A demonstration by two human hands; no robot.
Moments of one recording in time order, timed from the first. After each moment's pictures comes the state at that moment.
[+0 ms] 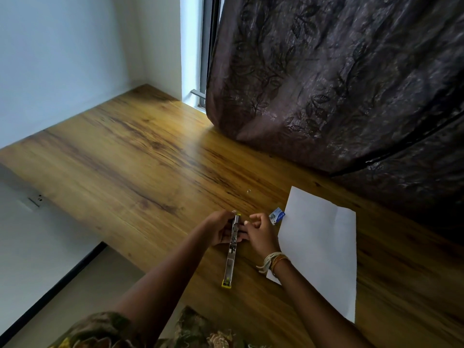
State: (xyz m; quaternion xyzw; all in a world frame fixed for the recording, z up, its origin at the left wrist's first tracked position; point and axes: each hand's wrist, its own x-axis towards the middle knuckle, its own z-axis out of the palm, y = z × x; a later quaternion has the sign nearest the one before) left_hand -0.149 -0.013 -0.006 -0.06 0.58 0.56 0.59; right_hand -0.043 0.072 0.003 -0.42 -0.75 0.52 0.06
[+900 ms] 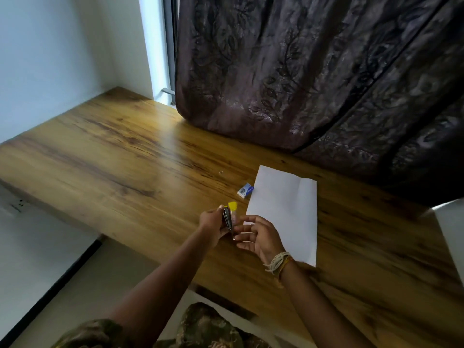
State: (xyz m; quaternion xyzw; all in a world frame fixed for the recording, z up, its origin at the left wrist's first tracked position) left_hand -0.049 -0.007 0.002 -0.17 0.58 0.66 0.45; right_hand 0.073 0.053 0.046 -0.42 -0.55 0.72 0.06
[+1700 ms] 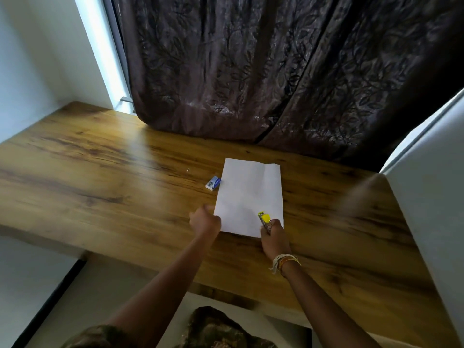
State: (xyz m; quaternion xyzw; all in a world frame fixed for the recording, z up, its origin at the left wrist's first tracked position) left_hand 0.017 0.015 0.012 0.12 0.89 0.38 0.23; right_hand 0.173 0.096 -0.003 -0.53 -0.75 0.37 0.16
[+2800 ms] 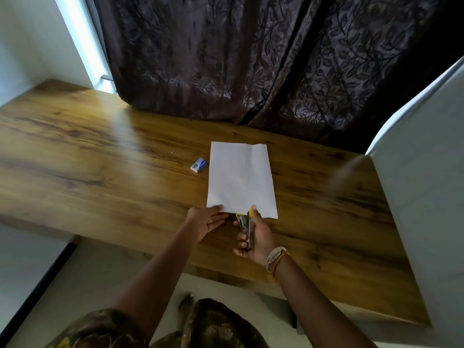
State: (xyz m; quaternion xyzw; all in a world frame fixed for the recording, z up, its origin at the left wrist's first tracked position) left_hand 0.048 0.011 0.000 -0.11 0.58 0.60 0.54; right_hand 0.207 0.069 0.011 -0.48 -0.35 0.80 0.06
